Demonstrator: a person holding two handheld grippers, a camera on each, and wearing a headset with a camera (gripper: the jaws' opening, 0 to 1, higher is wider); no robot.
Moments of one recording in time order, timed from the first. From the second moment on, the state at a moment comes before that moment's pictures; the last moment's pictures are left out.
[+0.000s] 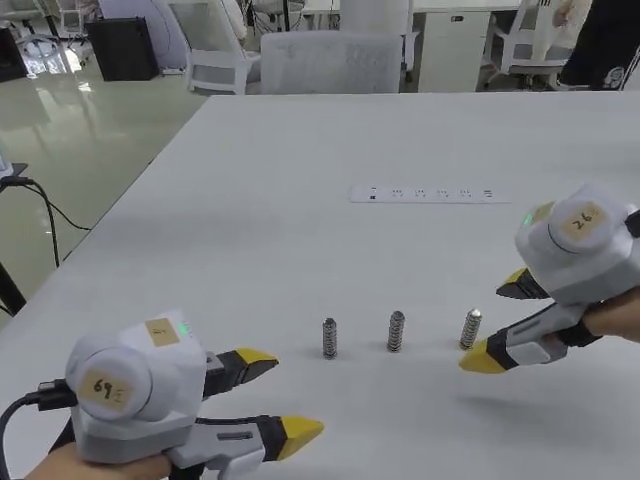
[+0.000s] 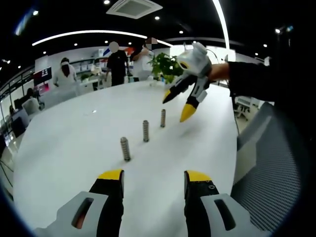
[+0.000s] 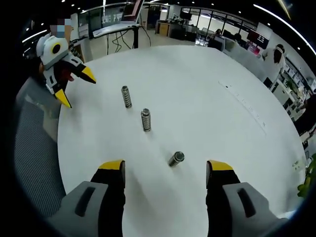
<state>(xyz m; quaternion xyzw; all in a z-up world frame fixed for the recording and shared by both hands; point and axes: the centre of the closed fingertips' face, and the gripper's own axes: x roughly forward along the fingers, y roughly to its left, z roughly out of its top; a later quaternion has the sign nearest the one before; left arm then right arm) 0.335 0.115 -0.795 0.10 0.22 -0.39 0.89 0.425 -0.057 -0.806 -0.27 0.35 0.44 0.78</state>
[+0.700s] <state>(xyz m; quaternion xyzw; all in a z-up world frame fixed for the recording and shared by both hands) 0.334 0.115 -0.793 0.09 0.22 -0.39 0.89 0.404 -0.062 -0.799 -0.21 0.32 0.43 0.82</state>
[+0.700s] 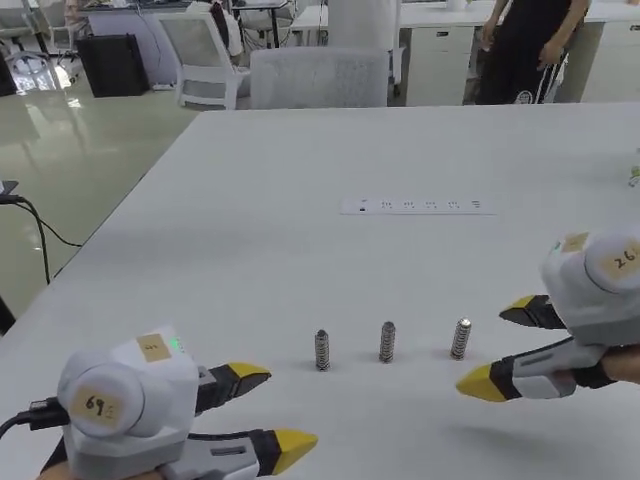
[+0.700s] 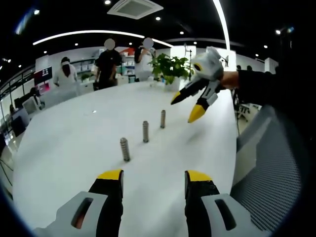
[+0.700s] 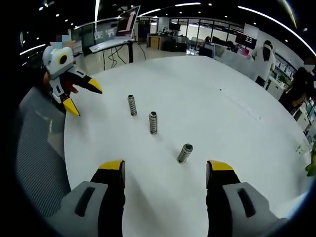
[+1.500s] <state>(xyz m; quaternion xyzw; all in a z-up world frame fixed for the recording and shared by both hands) 0.335 0.117 -0.792 0.08 0.22 -0.39 0.89 0.386 -0.058 -0.791 -0.16 0.26 0.44 0.85</state>
